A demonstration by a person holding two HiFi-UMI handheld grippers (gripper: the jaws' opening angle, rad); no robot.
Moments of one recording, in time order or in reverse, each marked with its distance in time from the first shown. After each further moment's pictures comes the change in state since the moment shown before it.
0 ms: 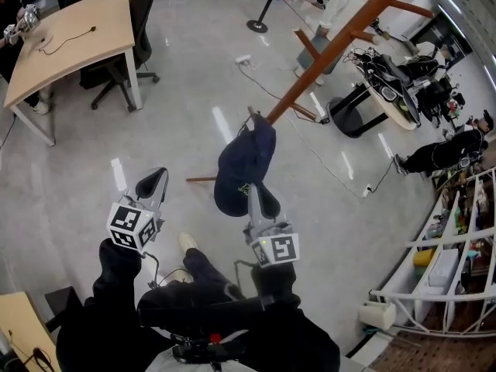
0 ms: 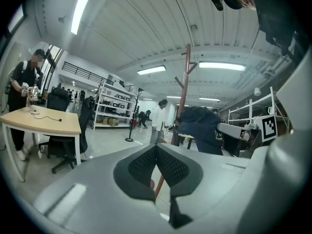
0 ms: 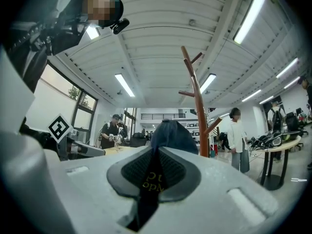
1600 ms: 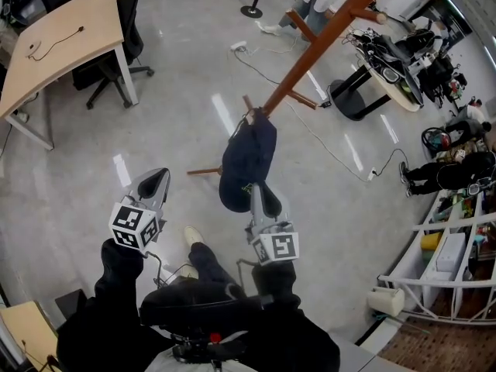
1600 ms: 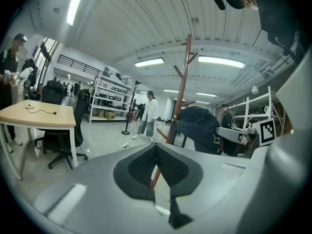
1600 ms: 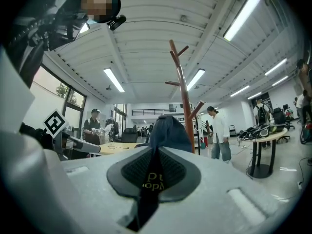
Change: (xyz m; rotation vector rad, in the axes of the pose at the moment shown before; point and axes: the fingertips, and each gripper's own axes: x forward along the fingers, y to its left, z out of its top) left arm 0.021 -0.003 -0.034 -0.012 0.086 -0.047; right arm -0.014 -0.022 -0.051 0.053 0.067 -0.116
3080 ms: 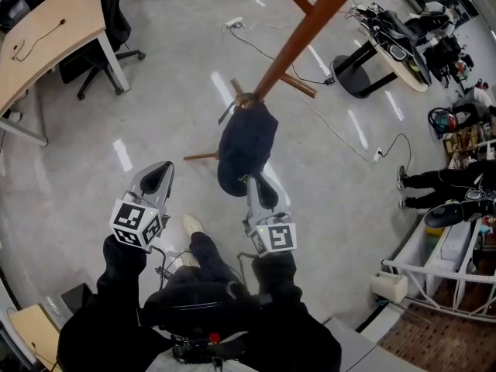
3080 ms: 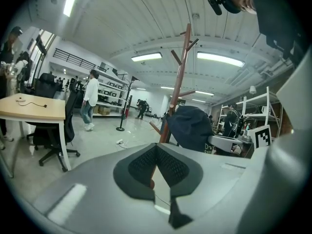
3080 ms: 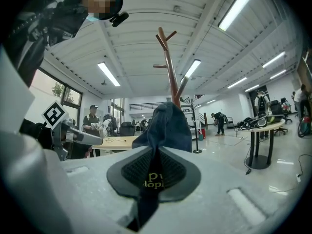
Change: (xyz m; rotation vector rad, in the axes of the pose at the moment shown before) left arm 0.057 -0.026 -0.021 -0.010 0.035 -0.051; right arm 0.013 -0.041 -0.056 0.038 0.078 -0.010
